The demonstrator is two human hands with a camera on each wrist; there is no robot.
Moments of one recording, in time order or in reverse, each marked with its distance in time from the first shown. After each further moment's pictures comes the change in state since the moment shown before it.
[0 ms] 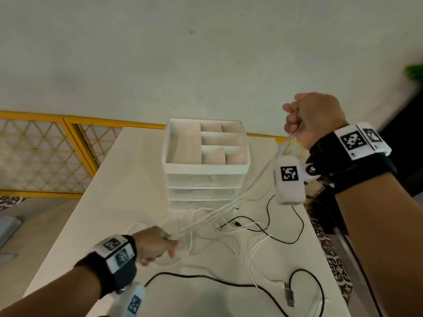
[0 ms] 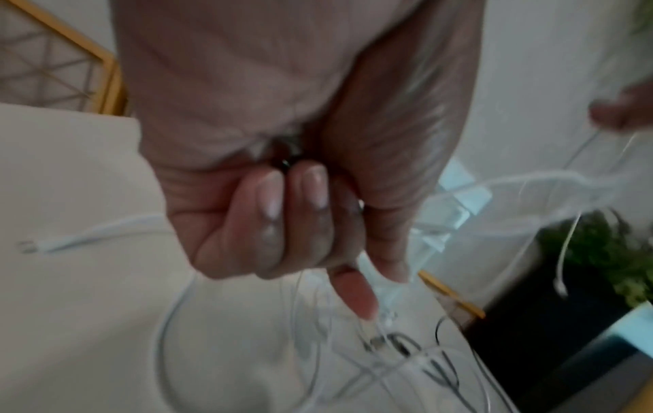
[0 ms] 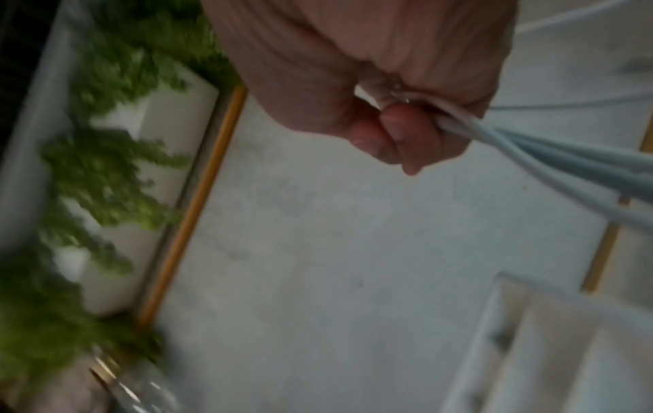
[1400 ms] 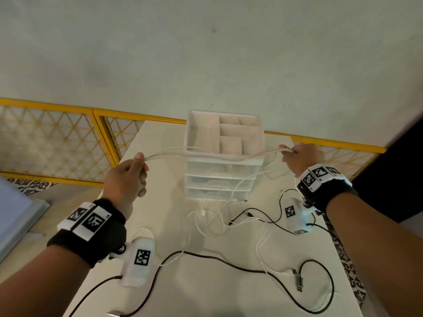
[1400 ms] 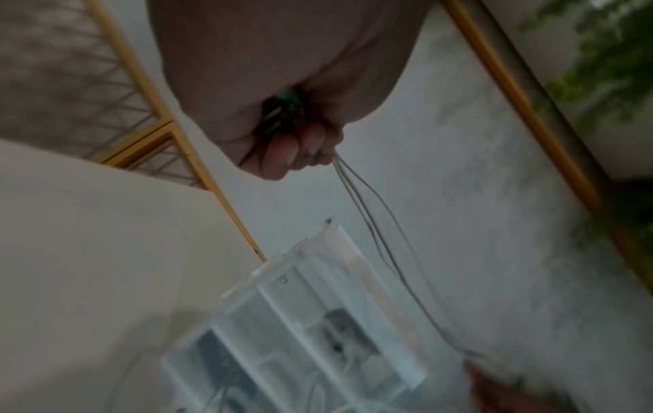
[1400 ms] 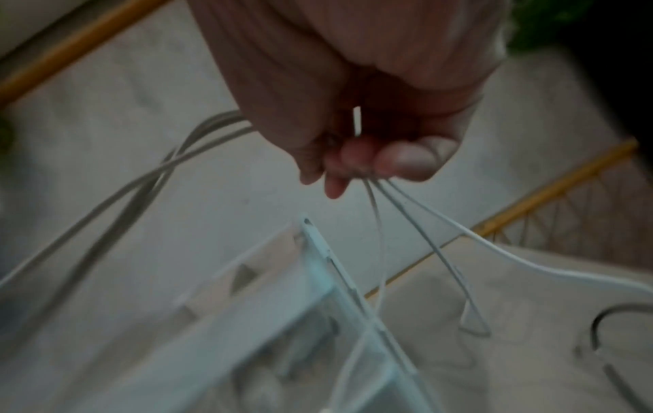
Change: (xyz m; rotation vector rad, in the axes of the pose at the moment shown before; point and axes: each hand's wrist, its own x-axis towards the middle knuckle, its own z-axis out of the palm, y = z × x) left_hand -0.075 0.009 -0.052 -0.908 0.864 0.486; right_hand 0.013 0.121 -0.032 -0.919 -0.029 -0.121
